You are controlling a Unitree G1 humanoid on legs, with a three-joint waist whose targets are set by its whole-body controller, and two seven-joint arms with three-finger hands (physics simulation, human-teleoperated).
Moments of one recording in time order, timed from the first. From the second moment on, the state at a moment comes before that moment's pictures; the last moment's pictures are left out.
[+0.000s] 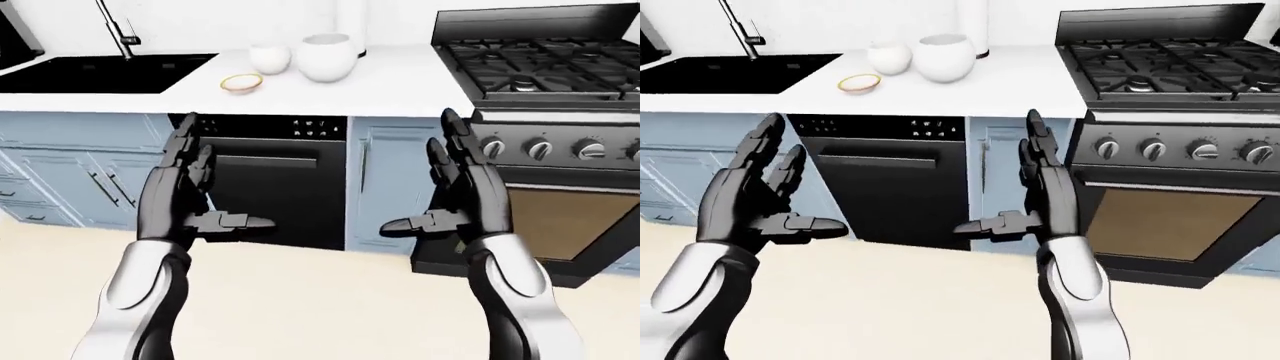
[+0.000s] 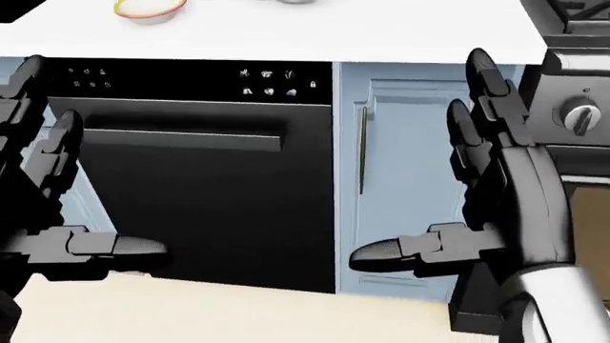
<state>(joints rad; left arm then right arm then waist) -0.25 0.16 0.24 -0.77 -0.23 0.92 -0.02 -0.20 -0.07 -0.09 -0.70 0.07 0.72 0.04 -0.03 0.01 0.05</state>
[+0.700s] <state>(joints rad) -0.25 0.20 0.29 -0.77 -0.28 0.92 -0.03 -0.23 -0.10 -0.13 -0.77 0.11 0.81 0.05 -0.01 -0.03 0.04</state>
